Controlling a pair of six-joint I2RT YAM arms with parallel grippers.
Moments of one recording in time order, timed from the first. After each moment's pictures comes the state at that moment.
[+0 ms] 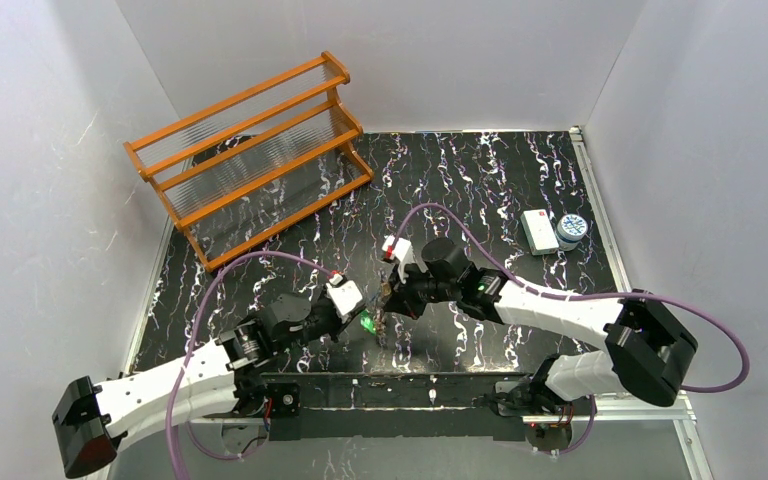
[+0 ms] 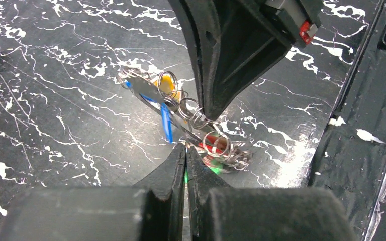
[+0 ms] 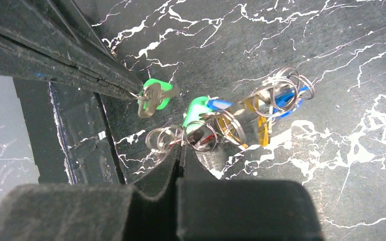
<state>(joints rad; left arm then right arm) -1.02 0.67 0.33 0.03 -0.02 0.13 0.96 1.33 0.70 0.04 -0.39 0.08</state>
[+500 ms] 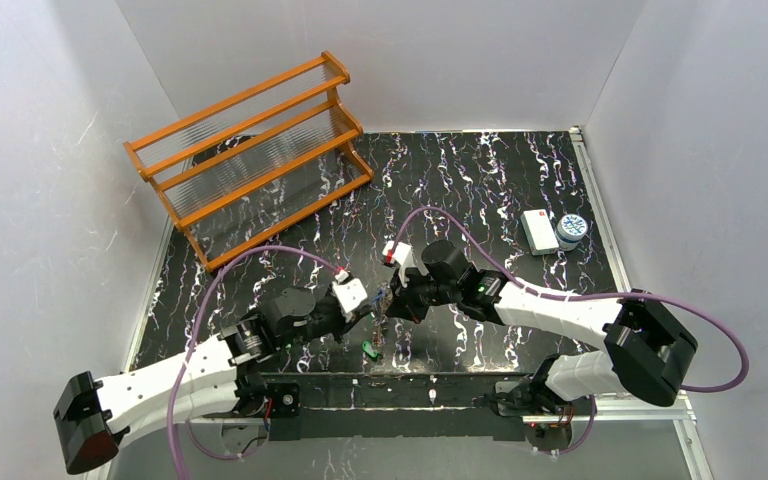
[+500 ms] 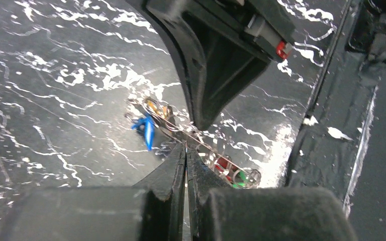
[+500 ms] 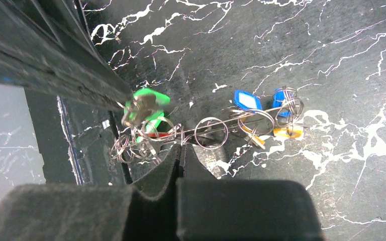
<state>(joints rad) -1.02 0.68 0.38 -0.02 0.04 0.11 0.96 1.32 0.69 0.01 -0.42 0.07</state>
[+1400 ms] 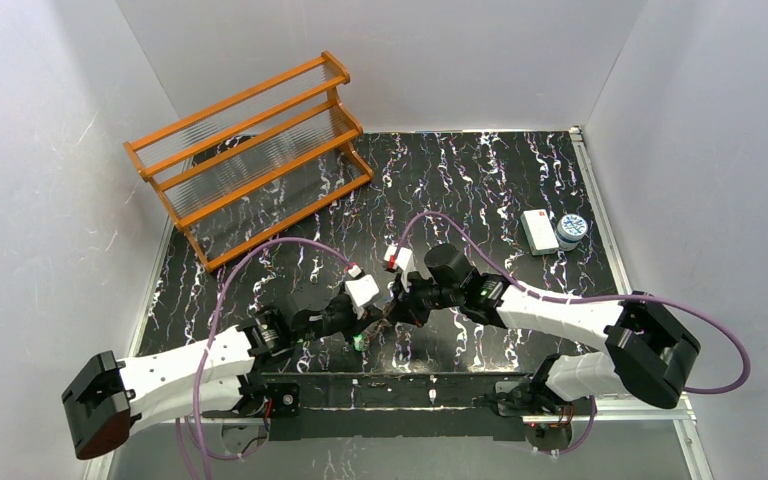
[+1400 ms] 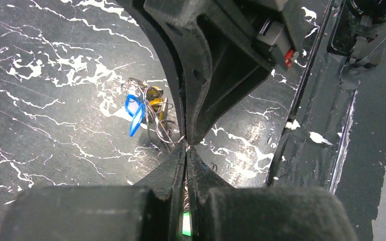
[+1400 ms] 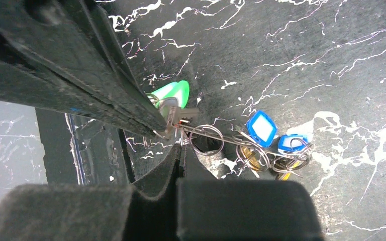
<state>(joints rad) -1.02 0.86 0.38 0.11 0.12 0.01 0.96 1.31 0.65 0.05 -0.46 0.05</state>
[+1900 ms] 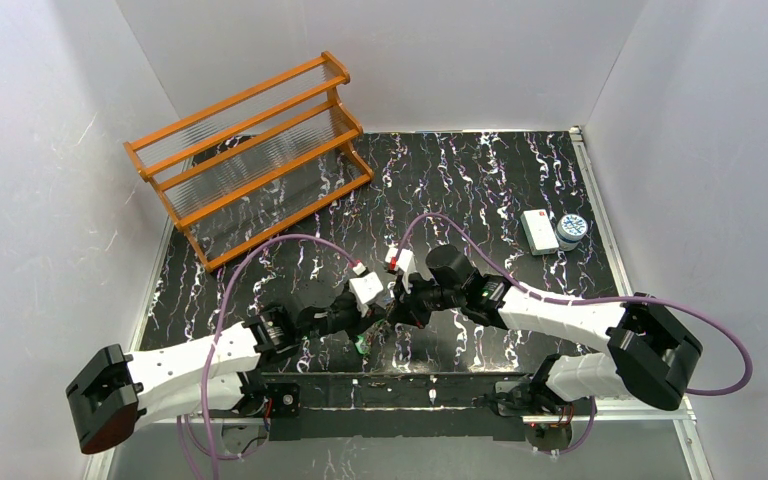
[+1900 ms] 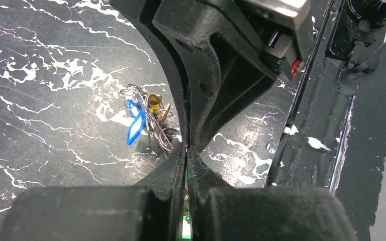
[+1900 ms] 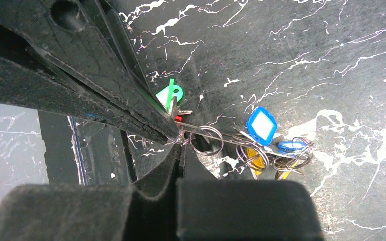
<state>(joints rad) -1.02 0.92 0.39 0.15 0.12 -0.01 0.96 1.29 0.64 0.05 -0.46 0.04</state>
